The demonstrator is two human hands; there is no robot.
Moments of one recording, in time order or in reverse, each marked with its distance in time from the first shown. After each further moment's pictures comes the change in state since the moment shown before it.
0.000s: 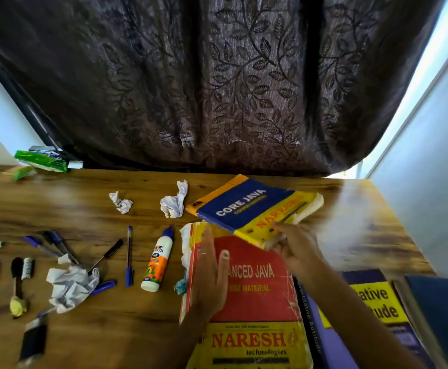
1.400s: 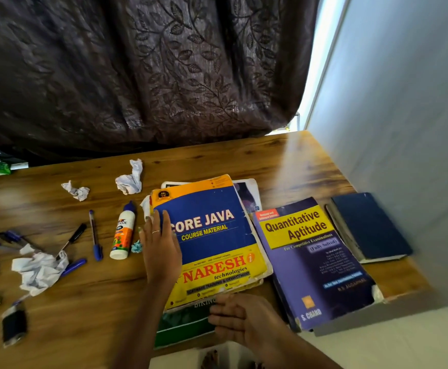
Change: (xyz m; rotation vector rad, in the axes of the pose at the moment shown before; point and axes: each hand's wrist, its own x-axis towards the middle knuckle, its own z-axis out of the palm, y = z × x) left_hand -0.031 -0.007 -0.024 0.762 -0.061 0.046; right_hand -0.157 0.134 -0.070 0.006 -0.160 0.484
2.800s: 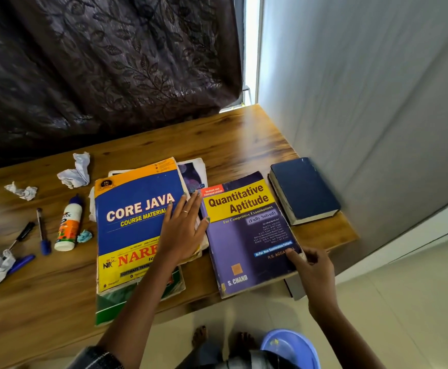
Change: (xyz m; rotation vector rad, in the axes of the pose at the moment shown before) left_hand -0.034 0.120 0.060 0.110 -0.238 0.452; right_hand -0.036 0.005 -0.206 -0.082 0.660 -0.625
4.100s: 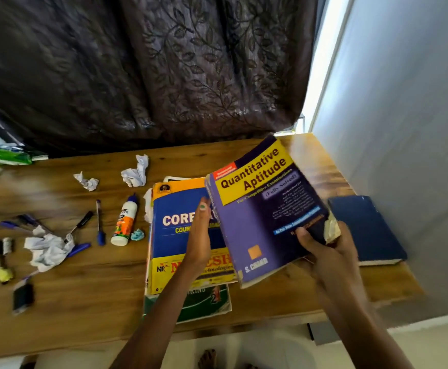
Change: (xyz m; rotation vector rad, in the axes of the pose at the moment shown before) left_hand -0.012 -0.028 -0.055 -1.491 0.310 -0.421; right_hand -0.045 -0.120 0.093 0.329 -0.287 -0.132
